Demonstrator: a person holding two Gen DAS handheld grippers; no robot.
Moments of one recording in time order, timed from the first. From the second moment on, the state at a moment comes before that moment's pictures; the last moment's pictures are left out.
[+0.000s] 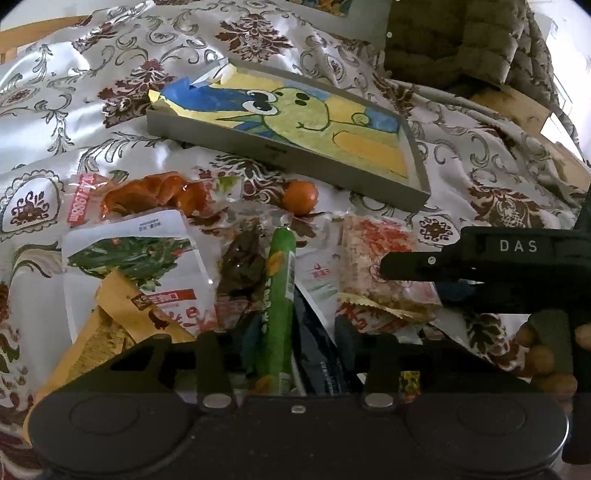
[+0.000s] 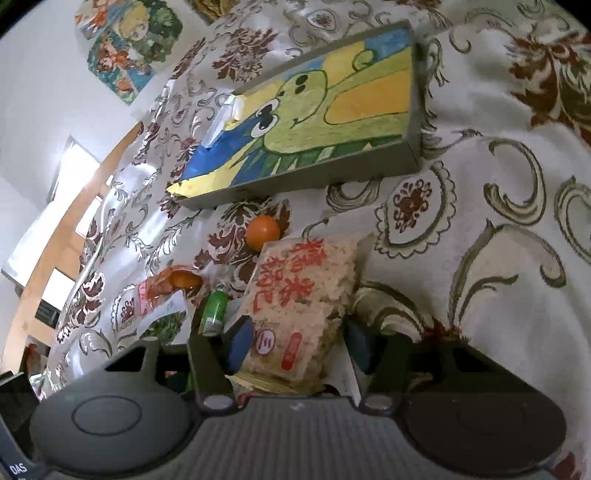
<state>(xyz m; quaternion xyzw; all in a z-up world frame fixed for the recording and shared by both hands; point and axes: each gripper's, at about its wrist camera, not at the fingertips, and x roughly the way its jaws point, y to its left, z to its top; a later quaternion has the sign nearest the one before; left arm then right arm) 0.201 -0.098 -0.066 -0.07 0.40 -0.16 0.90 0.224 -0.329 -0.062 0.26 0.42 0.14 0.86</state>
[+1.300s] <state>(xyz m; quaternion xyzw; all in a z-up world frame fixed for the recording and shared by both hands) 0.205 -0.093 -0.066 -0.12 0.41 -0.13 0.89 0.245 -0.318 -0.049 0.23 0.36 0.19 0.88</state>
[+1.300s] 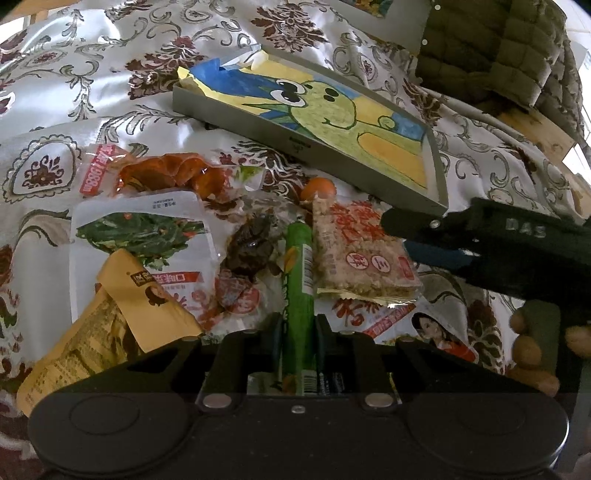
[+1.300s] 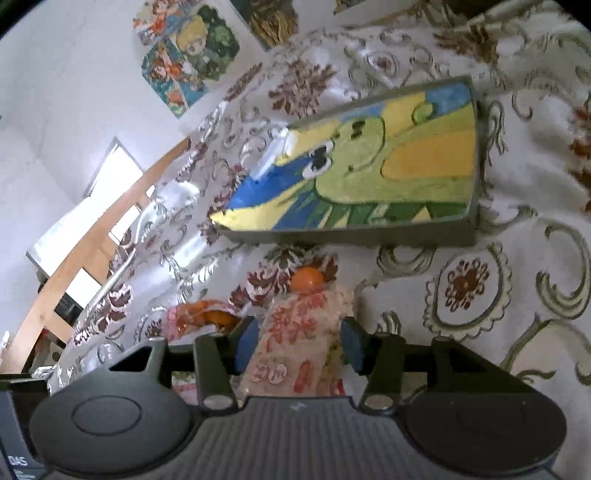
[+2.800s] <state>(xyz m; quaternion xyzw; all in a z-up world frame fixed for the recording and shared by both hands) 0.190 -0.077 -0.055 -0.18 0.40 -0.09 0.89 0.275 -0.303 -0.048 0.18 0.37 0.22 0.88</state>
